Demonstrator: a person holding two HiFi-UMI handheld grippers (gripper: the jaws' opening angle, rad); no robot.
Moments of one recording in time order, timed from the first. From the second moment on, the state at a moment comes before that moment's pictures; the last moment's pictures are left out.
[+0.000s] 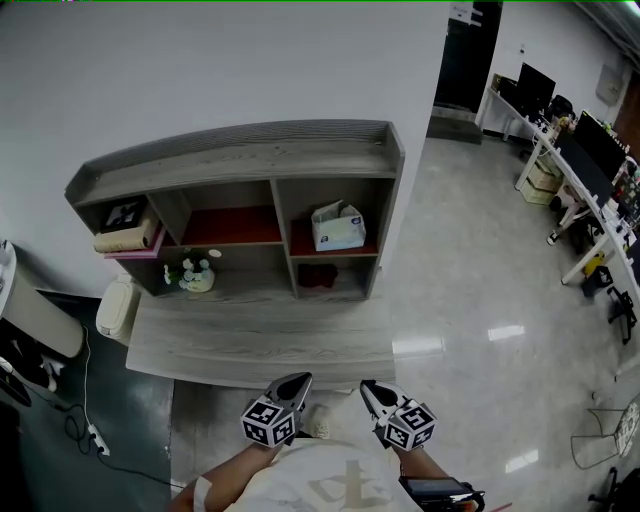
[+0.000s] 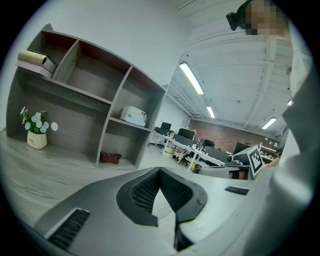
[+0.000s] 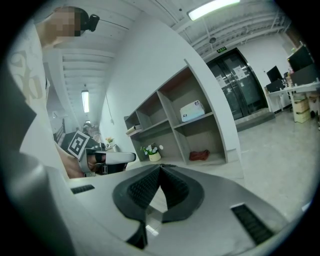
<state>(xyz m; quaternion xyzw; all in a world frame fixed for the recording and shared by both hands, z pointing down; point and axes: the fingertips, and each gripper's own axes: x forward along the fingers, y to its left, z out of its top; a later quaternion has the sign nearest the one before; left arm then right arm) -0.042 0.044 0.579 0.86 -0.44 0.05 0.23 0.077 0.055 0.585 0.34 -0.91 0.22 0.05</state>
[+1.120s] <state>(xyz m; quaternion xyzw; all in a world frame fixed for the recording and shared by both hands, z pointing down) -0.059 -0.075 0.569 0.89 -0.41 0.04 0.21 0.074 -0.045 0.578 0.41 -0.89 0.20 0.04</state>
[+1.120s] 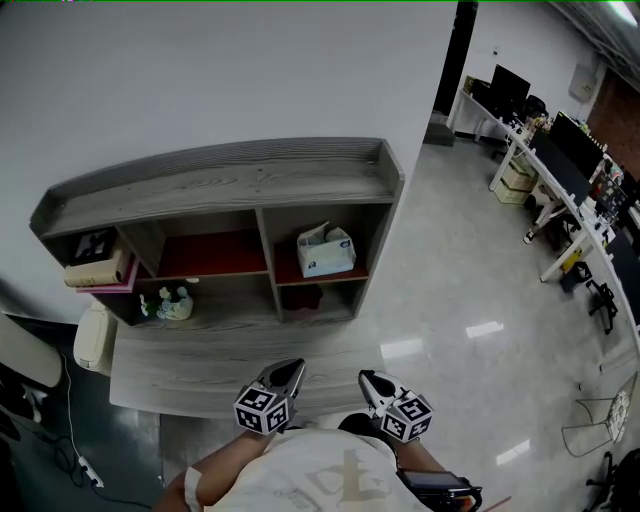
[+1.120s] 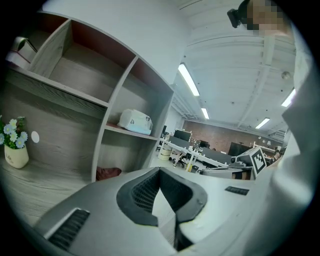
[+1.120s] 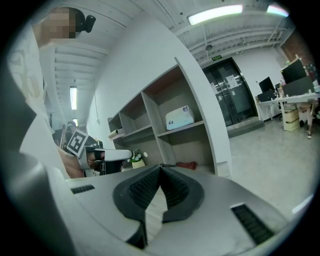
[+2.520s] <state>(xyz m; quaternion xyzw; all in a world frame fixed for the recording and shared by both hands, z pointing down) -0.067 -0.190 0.516 0.85 -0.51 0.02 0.16 0.072 -0.139 0.585 0.34 -0.92 0.21 0.05</state>
